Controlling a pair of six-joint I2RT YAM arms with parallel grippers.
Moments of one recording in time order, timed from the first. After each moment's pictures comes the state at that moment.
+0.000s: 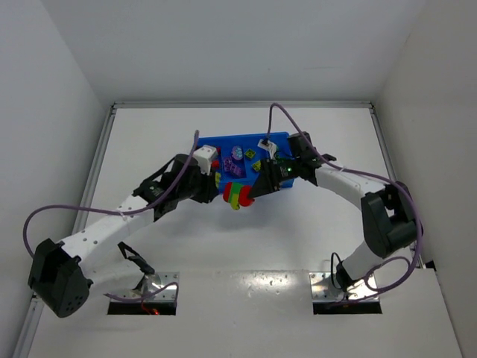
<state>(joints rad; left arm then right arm) -0.63 1.14 0.83 -0.35 0.05 -0.26 0.40 1.63 0.99 -0.18 -1.09 0.28</state>
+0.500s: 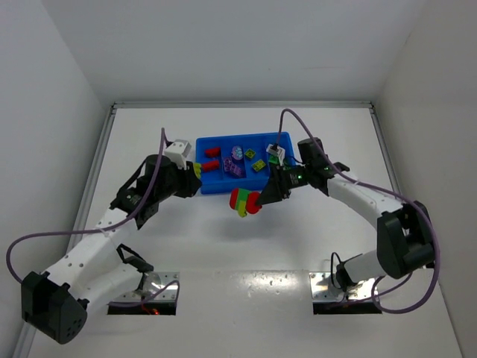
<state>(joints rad) -0.44 0.95 0.76 -0.32 0.06 -0.28 0.38 1.45 0.86 -0.20 -1.14 0.25</state>
